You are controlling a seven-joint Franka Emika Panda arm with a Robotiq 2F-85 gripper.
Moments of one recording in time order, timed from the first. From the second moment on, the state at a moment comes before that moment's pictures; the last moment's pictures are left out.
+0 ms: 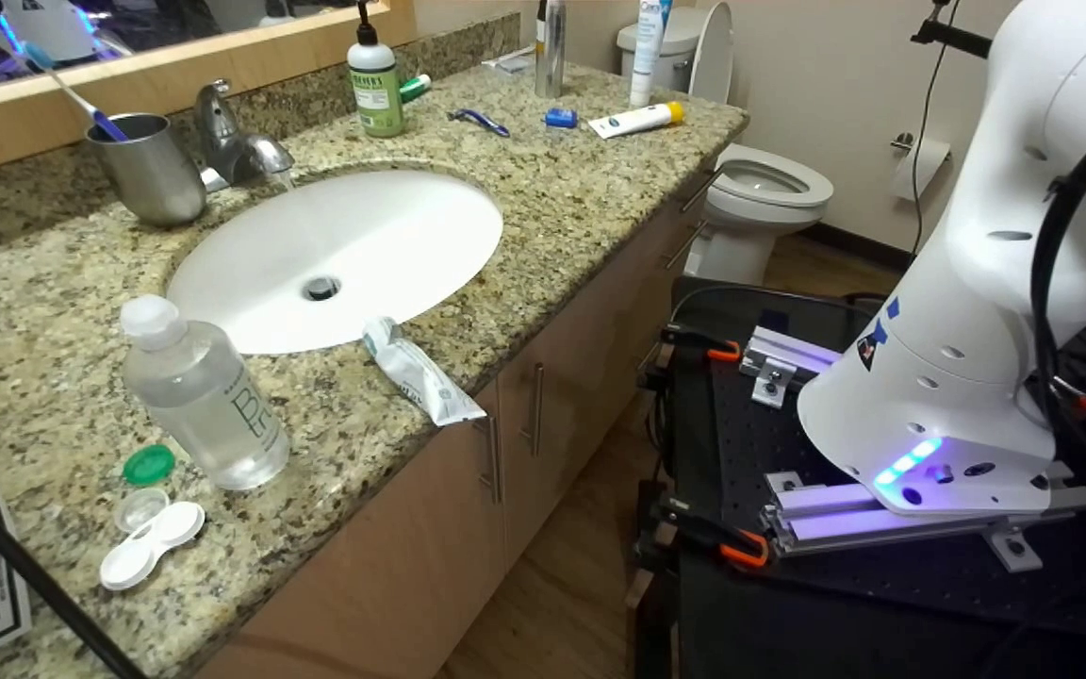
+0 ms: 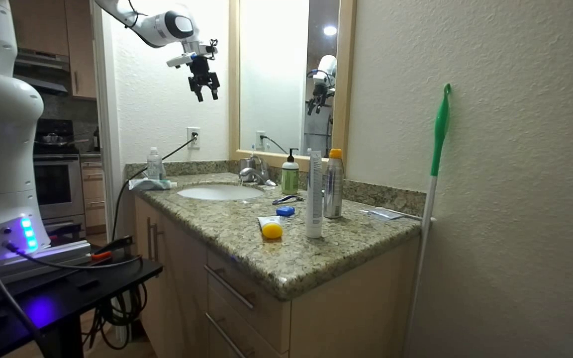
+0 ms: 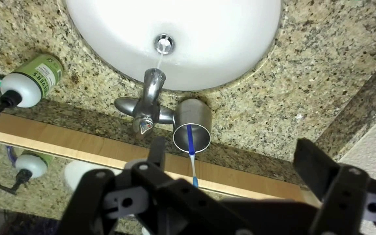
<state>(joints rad) -0.03 -0.03 -0.05 -1.80 -0.09 2.08 0.09</state>
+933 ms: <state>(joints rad) -0.03 0.33 -0.07 -1.68 -0.20 2.37 0.22</state>
